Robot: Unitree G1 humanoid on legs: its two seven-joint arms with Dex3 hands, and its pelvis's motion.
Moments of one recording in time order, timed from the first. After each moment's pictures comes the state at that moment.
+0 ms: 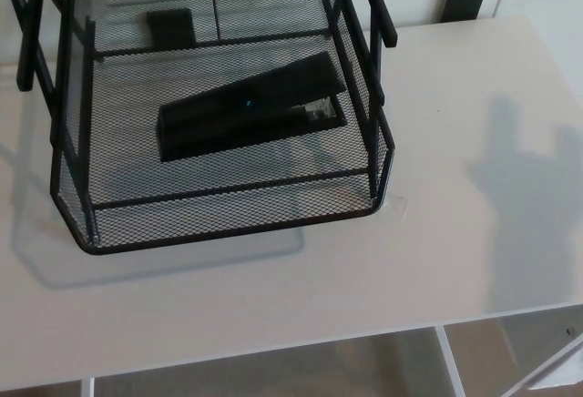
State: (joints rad) left_arm 0.13 0.61 0.32 1.27 -0.13 -0.07 -0.24; right_arm -0.71 -1.05 -0.45 0.37 -0.53 0.24 0.93
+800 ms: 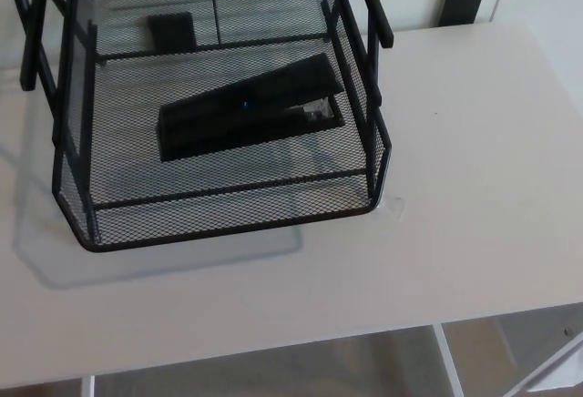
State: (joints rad) left_arm 0.14 0.62 0.30 1.27 -0.12 -0.07 -0.24; right_arm 0.33 -0.36 -0.95 0.45 -0.38 0.19 0.69
